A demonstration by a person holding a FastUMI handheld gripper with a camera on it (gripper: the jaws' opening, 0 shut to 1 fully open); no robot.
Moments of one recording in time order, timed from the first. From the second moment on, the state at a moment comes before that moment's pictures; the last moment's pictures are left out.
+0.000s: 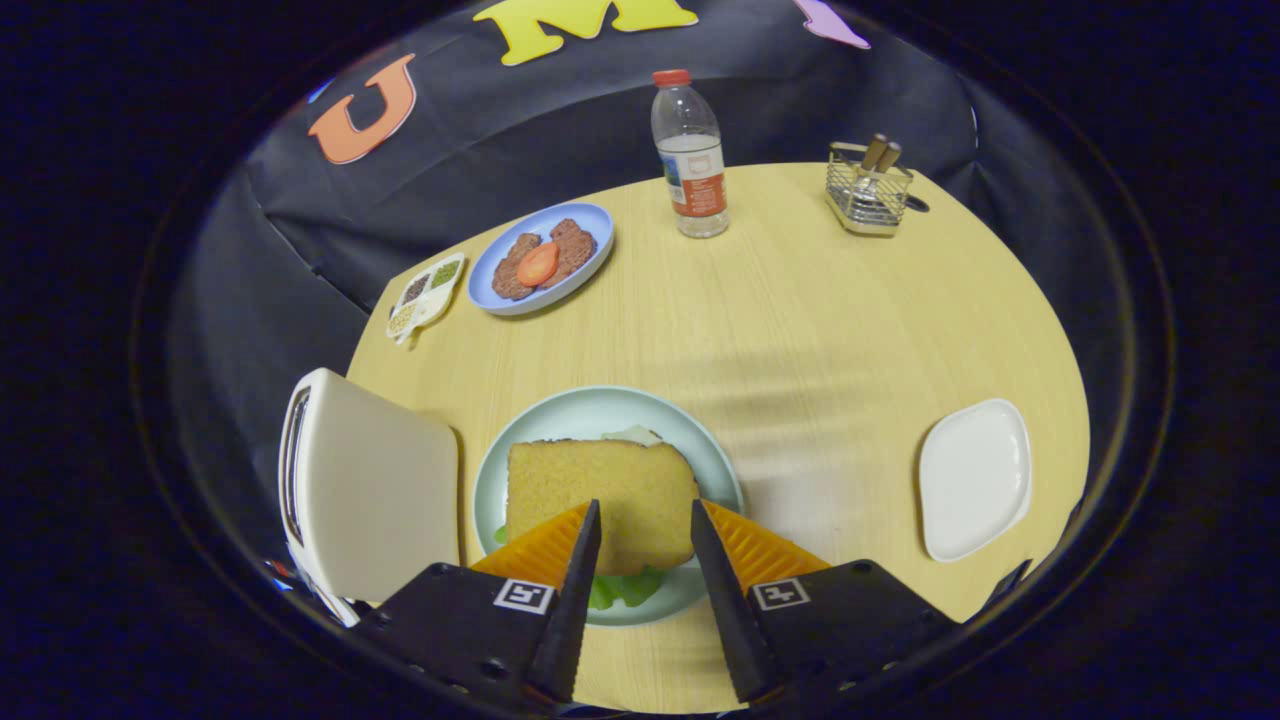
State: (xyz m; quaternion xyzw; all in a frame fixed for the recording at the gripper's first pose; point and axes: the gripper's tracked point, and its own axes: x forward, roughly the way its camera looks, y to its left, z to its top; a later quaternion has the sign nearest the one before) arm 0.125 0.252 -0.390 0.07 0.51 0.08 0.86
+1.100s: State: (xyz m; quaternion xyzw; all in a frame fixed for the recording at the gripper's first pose) arm 0.010 0.161 -0.025 0.01 0.09 0.09 0.99
